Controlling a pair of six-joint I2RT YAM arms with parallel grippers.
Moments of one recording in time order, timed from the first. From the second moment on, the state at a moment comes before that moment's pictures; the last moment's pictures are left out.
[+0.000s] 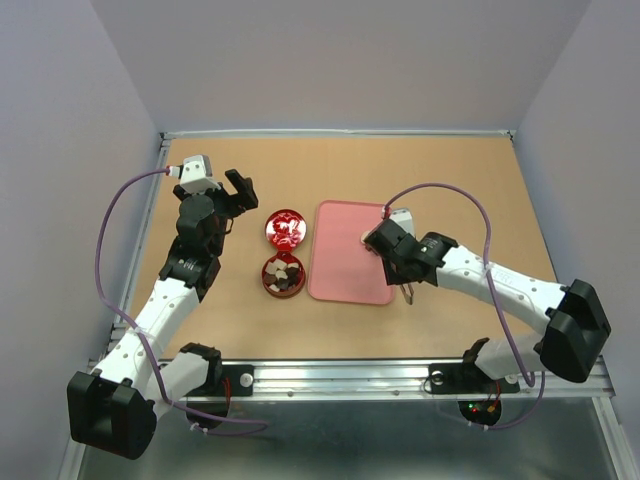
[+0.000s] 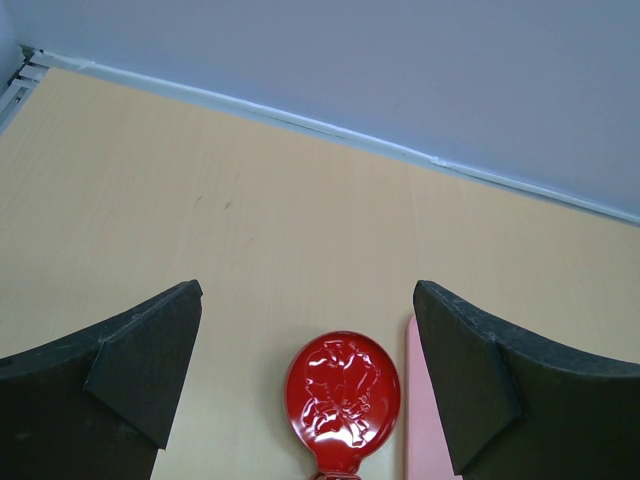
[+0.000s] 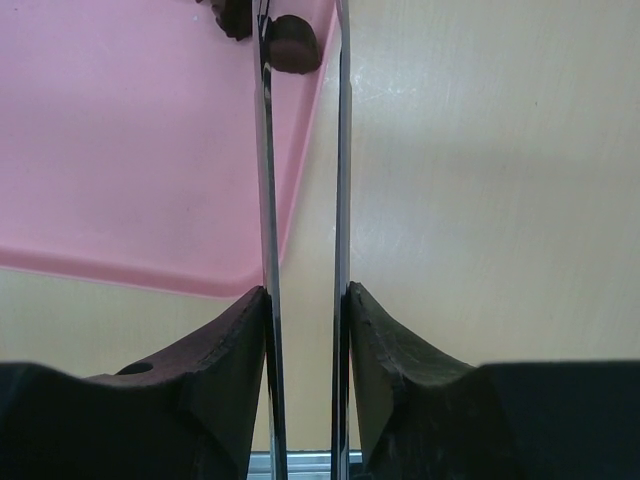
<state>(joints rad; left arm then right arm) -0.29 0.95 0.72 0.16 -0.28 -0.35 0.84 1.34 1.01 -0.85 0.49 0.58</state>
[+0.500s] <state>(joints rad) -0.30 0.95 0.72 0.16 -0.29 -0.35 0.78 1.37 1.02 -0.79 0.47 0.51</state>
